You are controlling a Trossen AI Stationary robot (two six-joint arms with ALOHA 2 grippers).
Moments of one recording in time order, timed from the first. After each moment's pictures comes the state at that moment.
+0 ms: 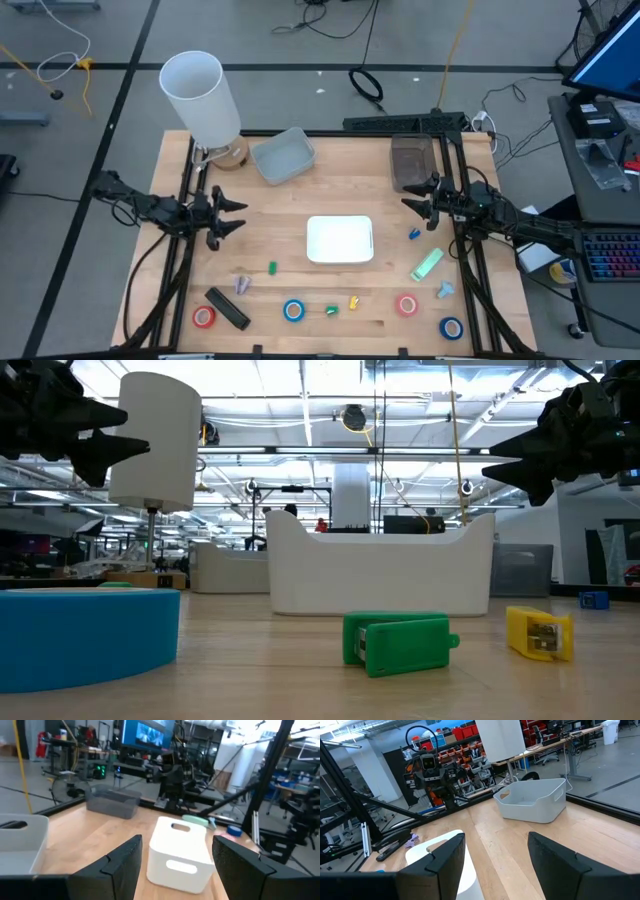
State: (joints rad) left arm -0.43 0.04 0.02 0.08 -0.52 -0.19; right arm -0.26 0.03 0.06 -0.04 -0.05 0.33
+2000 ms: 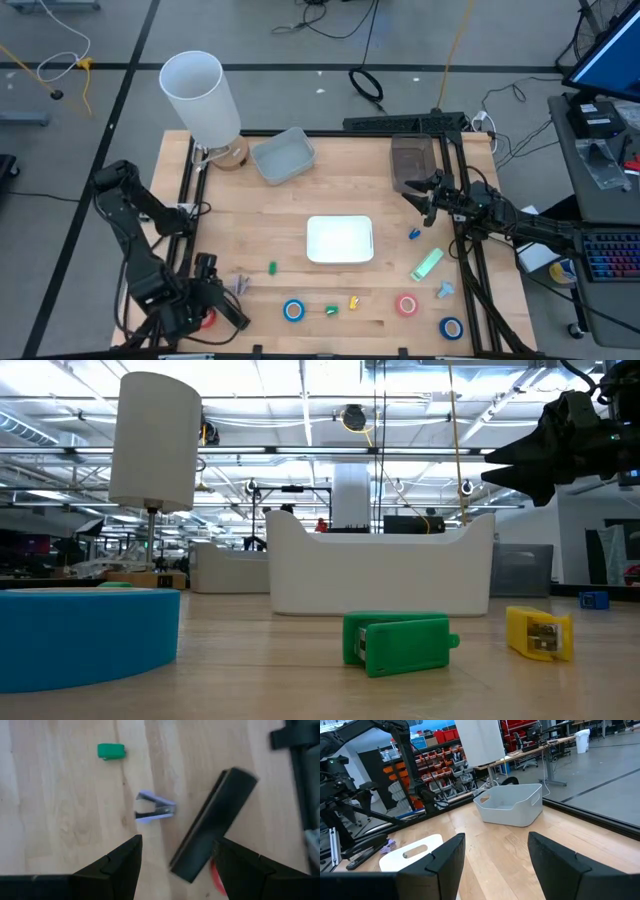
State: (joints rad) left arm -1.07 1.44 1.14 -1.14 -0.32 -0.88; right arm -0.26 0.03 0.06 -0.05 0.05 0.29
